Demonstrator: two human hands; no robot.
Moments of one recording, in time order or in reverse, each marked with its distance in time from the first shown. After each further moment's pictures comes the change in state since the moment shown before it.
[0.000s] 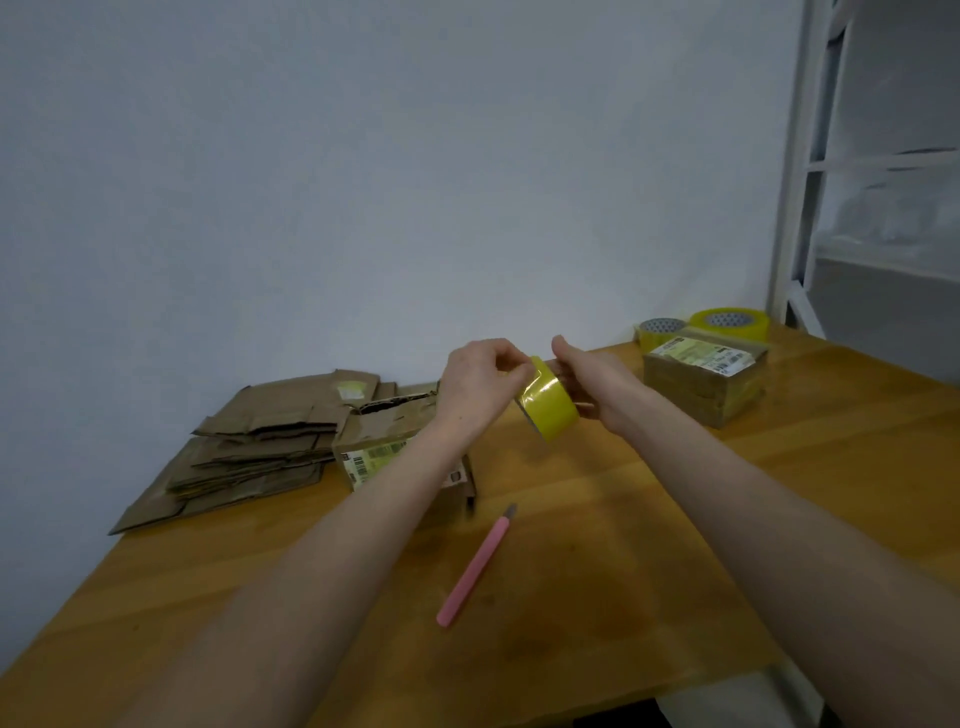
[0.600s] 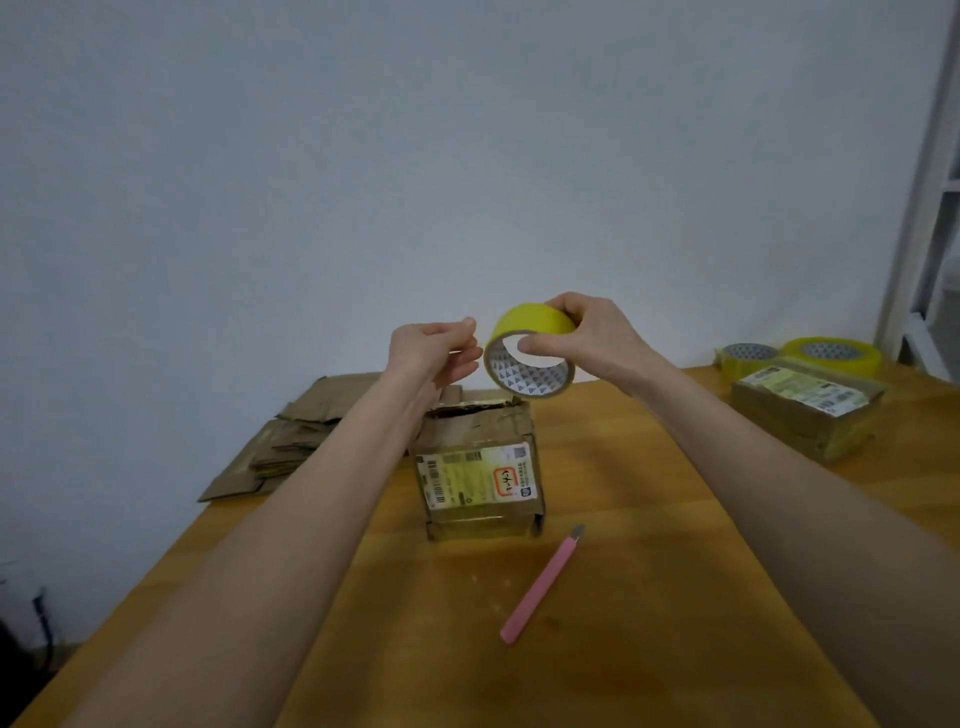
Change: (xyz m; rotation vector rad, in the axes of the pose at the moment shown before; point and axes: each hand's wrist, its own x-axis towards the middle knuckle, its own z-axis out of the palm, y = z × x) left_hand 0.024 -0.050 -0.105 -0.789 0.220 -0.520; right_hand 0.011 -0.057 0.063 -0.401 -0.150 -0.599
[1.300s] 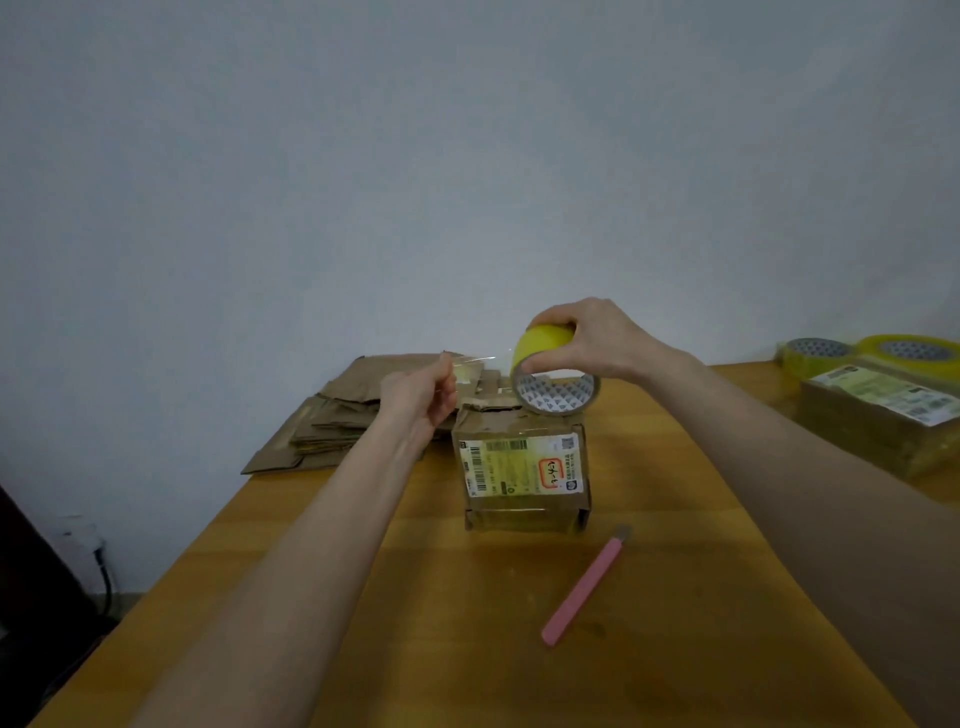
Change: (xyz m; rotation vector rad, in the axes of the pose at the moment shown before) left_hand 0.004 -0.038 -0.063 -0.151 0.215 -0.186; right_hand 0.035 0.005 0.039 -0.331 -0.229 -0.137
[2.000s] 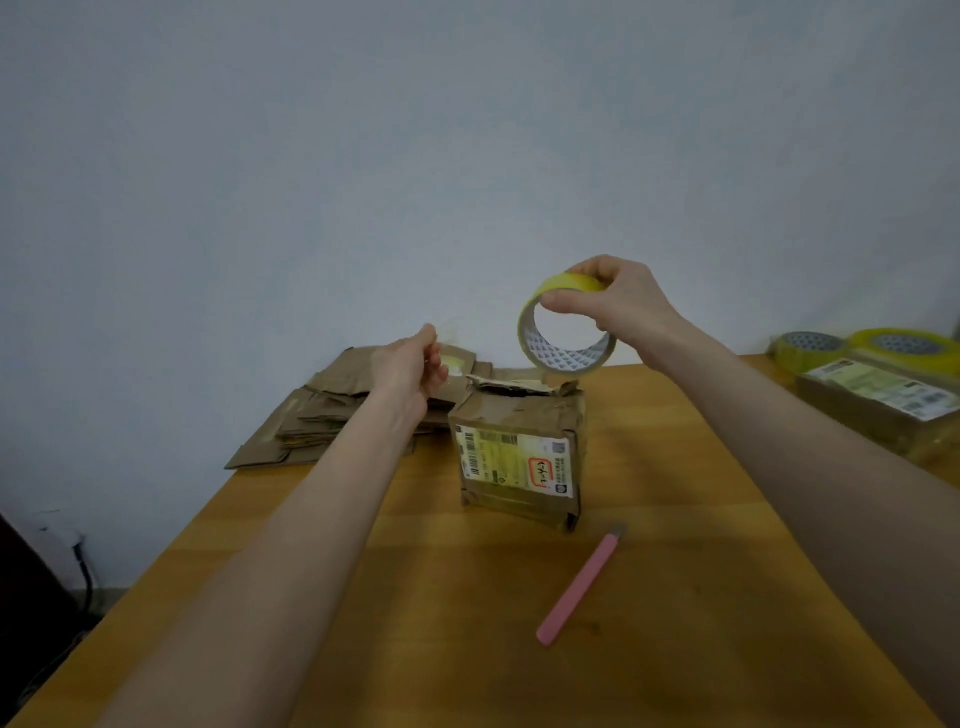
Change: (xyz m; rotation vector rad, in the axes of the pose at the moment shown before) left_hand 0.024 0.006 0.008 -0.098 0.033 0.055; right_hand -0.001 0.000 -0.015 0.477 0.239 0.219
